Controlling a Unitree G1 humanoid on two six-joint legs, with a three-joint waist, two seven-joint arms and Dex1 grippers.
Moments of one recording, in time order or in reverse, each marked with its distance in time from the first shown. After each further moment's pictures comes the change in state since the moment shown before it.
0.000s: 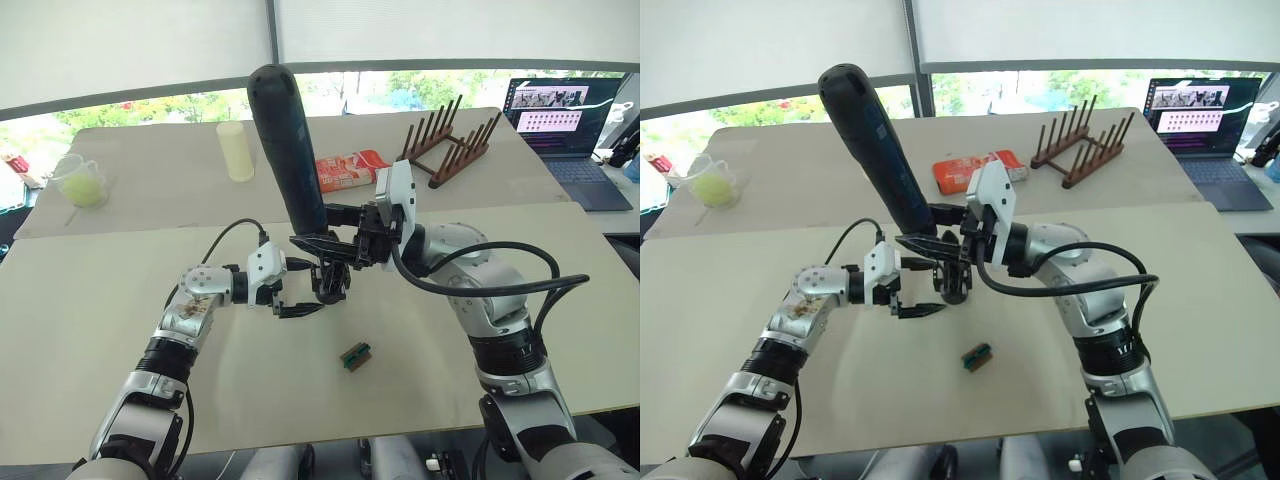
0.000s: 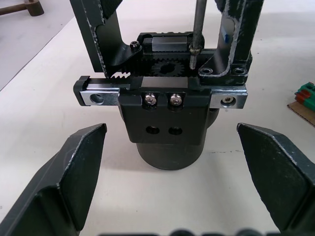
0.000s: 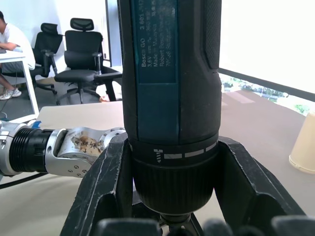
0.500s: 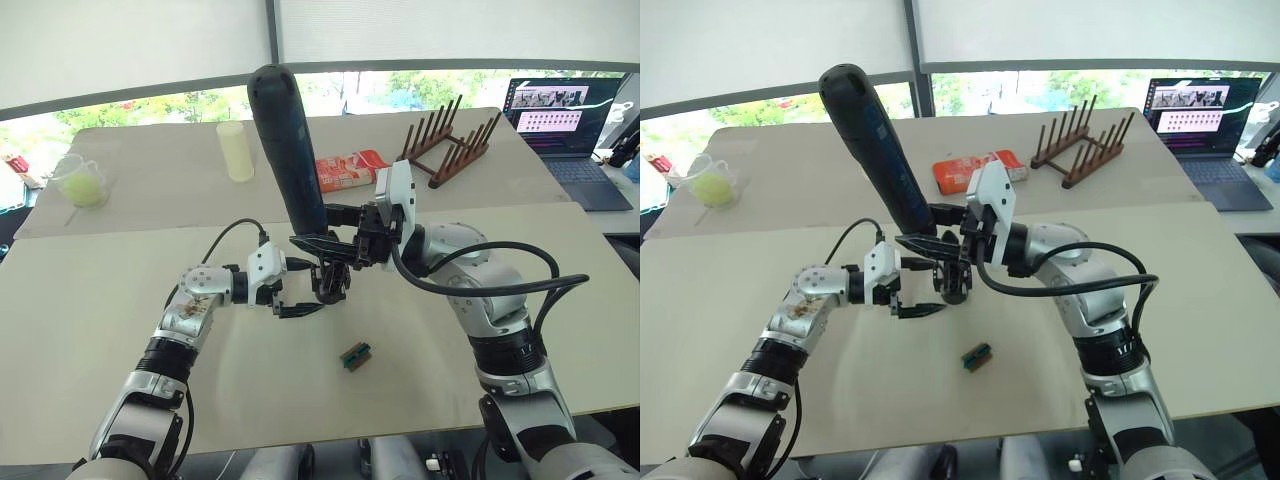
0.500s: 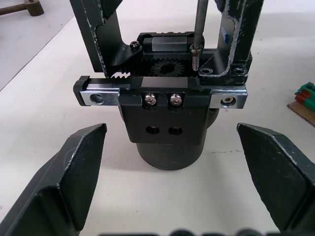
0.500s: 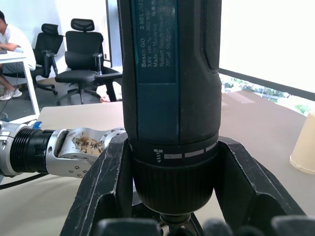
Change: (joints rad) left arm 0.000 0.000 0.000 0.000 0.000 0.000 0.000; right arm 0.000 0.002 0.000 -0.001 0.002 0.000 -0.002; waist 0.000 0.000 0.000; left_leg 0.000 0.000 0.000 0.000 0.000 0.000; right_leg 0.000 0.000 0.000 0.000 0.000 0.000
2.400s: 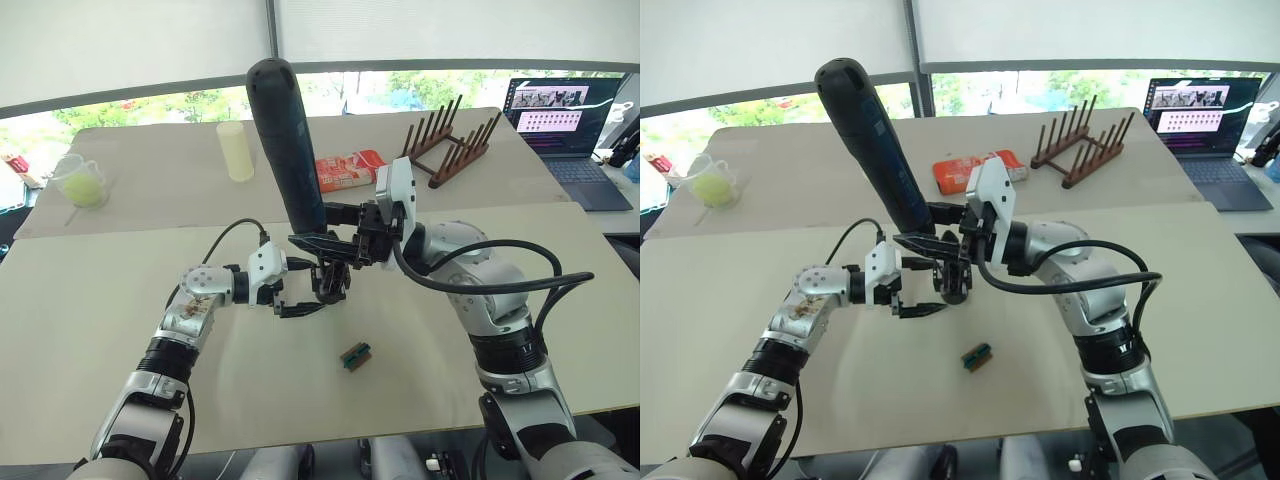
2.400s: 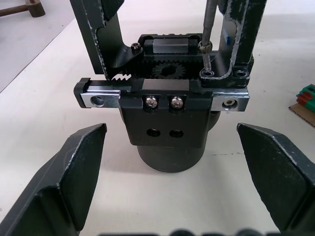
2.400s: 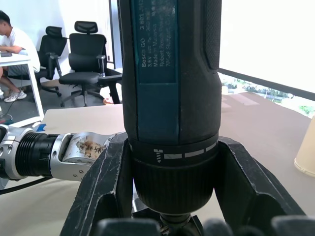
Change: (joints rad) left arm 0.000 -0.005 0.000 0.000 0.000 0.000 0.006; right arm -0.010 -0.001 -0.002 -0.005 0.010 0.017 -0.001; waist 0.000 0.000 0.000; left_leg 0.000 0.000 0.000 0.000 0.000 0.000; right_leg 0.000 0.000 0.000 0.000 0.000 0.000
